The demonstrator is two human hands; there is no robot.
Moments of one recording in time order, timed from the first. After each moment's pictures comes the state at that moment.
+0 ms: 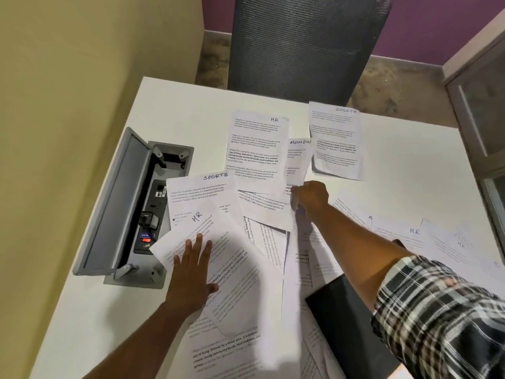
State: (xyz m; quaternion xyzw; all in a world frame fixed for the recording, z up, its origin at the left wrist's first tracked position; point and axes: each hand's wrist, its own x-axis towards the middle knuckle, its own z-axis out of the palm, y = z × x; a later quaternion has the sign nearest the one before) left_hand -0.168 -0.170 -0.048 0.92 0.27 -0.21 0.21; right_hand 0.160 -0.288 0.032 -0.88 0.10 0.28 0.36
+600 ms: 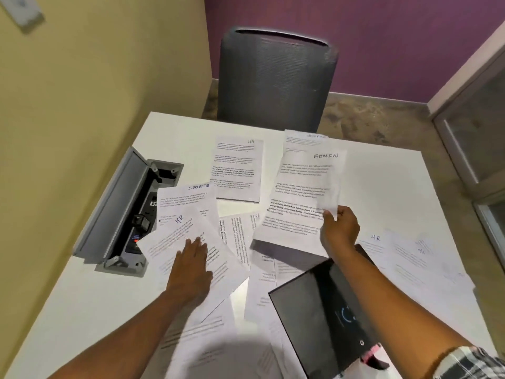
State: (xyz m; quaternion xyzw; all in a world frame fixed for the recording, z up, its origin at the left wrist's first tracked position) left_hand -0.136 -0.246 0.011 0.91 0.32 -0.13 0.22; right_hand 0.149 -0.462 0.088 -0.88 0.07 0.10 0.47
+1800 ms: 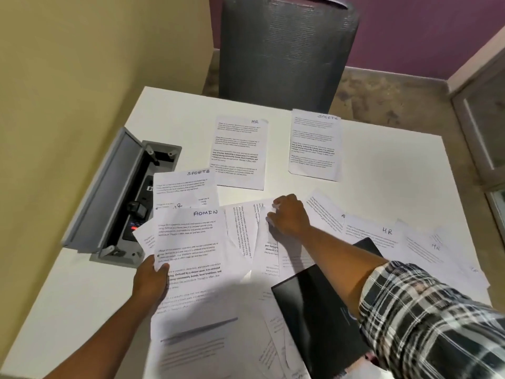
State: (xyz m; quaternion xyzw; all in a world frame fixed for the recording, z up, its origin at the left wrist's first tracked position) left_hand -0.194 -0.211 -0.012 0.58 0.63 0.03 0.52; right_hand 0.143 -0.378 0.014 -0.91 -0.25 0.28 0.18
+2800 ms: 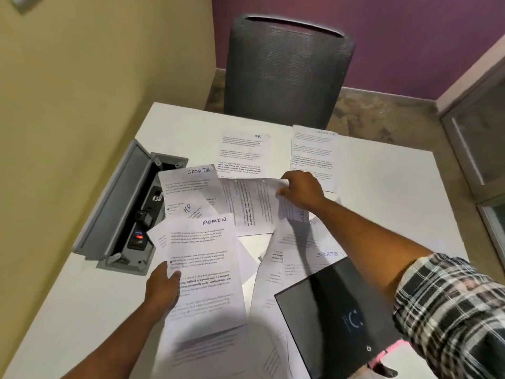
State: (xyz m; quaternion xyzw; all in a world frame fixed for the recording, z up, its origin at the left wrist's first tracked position) left_hand -0.190 -0.221 -0.003 0.65 0.60 0.01 0.47; right_hand 0.191 -0.341 0.099 -0.90 -0.36 0.17 0.18
